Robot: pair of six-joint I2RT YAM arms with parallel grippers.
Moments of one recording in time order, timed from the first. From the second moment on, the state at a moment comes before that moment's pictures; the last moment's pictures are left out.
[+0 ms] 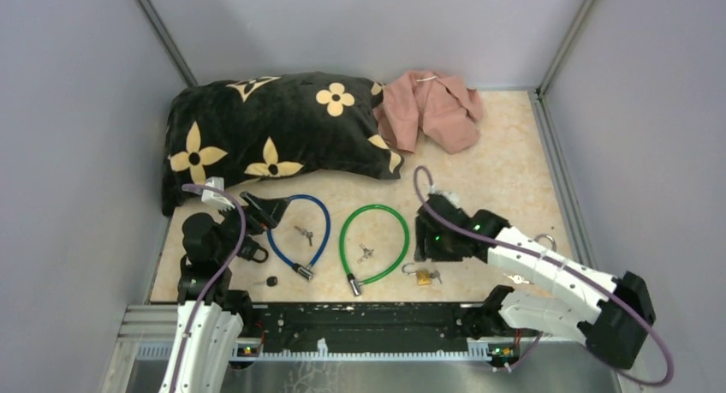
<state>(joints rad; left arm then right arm) -0.03 0.37 0.33 -0.11 0.39 -0.66 0.69 0.99 0.76 -0.86 0.12 0.70</state>
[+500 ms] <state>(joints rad) -0.03 0.36 0.33 -0.09 0.44 -0.66 1.06 1.27 0.67 -0.82 0.21 0.95</state>
